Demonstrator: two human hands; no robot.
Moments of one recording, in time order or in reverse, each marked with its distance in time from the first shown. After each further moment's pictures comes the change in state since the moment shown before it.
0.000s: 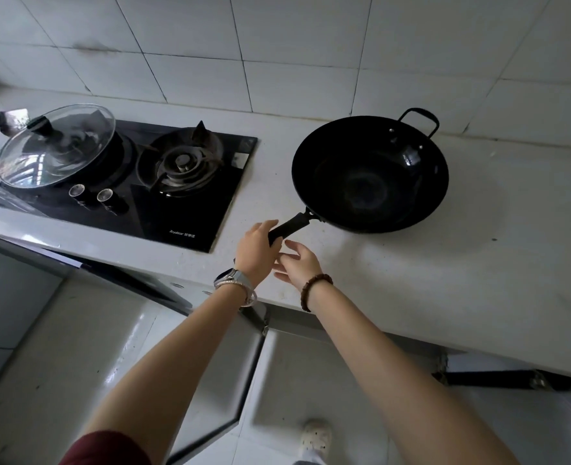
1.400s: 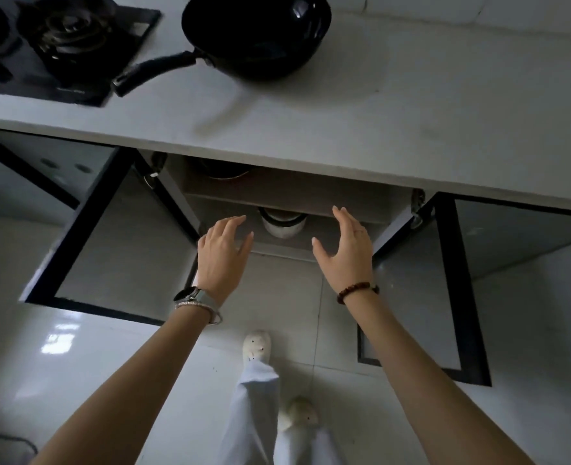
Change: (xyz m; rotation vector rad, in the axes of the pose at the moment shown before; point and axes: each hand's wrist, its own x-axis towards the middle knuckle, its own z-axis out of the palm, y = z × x) left_hand -0.336 0.028 0.199 0.070 0.129 0.120; right_hand -0.210 0.271 -0.279 -0.853 0.542 -0.655
